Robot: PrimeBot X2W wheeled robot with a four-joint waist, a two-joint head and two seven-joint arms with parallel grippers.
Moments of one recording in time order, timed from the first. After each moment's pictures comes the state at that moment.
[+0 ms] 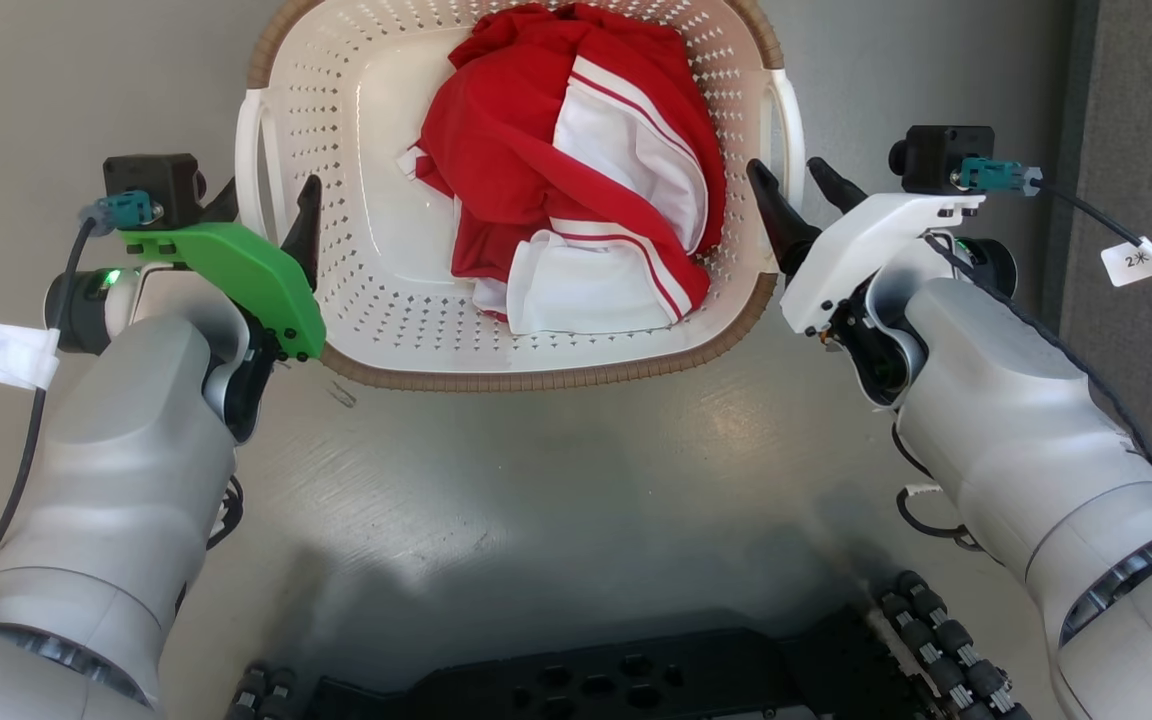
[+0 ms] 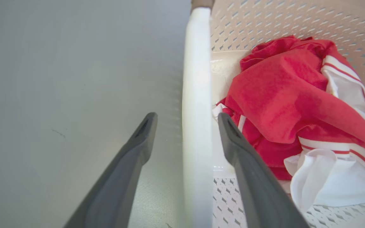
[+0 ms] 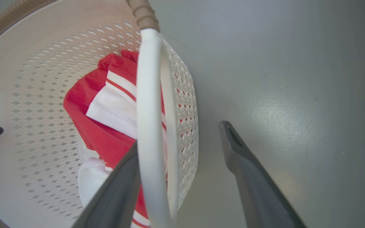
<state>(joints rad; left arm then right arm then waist) -0.99 0.11 -0.80 1.15 -0.90 -0.13 -0.23 -0.94 -0.06 0.82 1.15 0.94 0.12 -0.24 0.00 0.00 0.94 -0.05</state>
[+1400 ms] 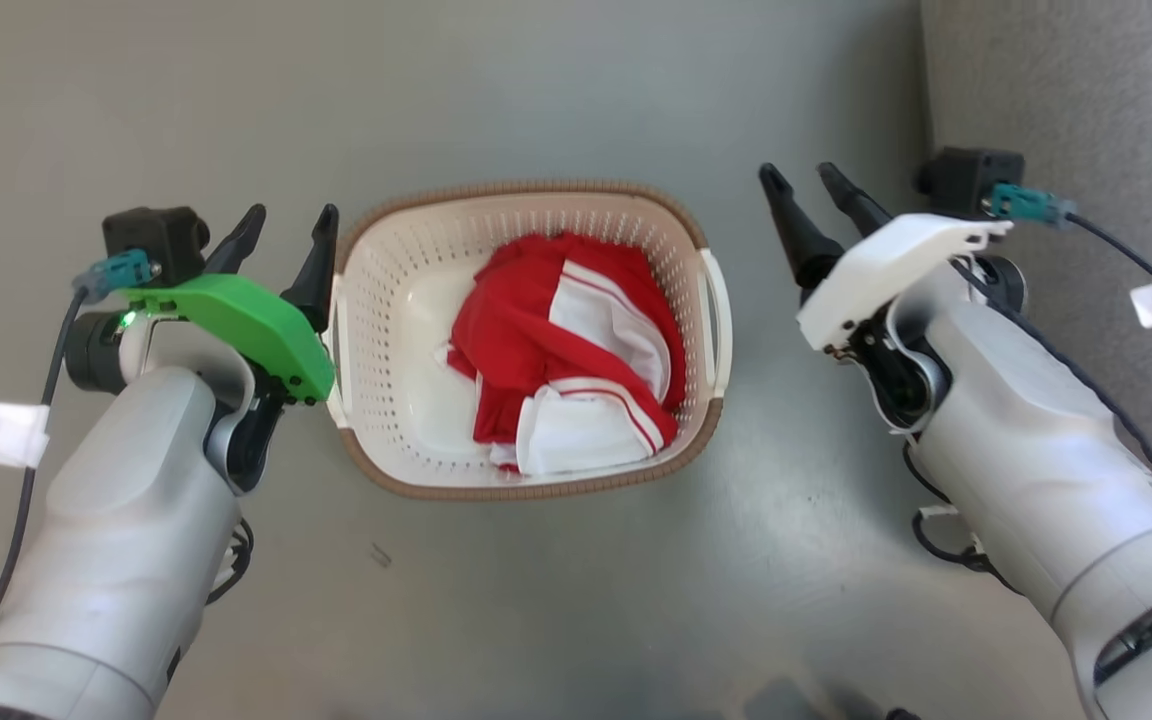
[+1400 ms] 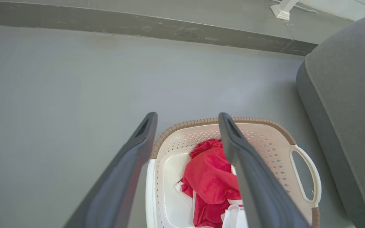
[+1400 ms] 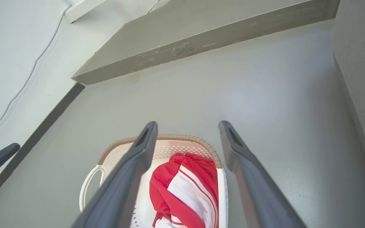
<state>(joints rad) -0.83 0.16 -0.69 0.92 -0.86 -0.13 -0.25 -0.83 -0.12 0.73 0.96 0.91 0.12 -0.25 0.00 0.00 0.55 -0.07</state>
